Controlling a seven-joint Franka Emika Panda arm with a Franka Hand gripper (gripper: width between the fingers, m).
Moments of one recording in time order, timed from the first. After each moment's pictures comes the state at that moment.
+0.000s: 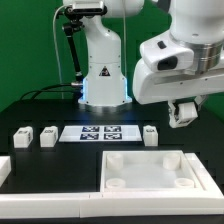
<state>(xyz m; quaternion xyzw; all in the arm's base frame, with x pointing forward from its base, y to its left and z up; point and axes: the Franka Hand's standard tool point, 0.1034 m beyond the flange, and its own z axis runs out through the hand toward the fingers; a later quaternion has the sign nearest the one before) 0.502 0.139 0.112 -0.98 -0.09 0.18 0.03</state>
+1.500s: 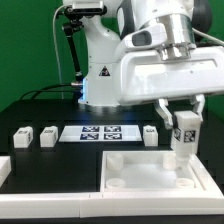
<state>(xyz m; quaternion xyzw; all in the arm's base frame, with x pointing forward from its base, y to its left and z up) 0.625 0.112 0.120 -0.96 -0.13 -0.24 0.04</state>
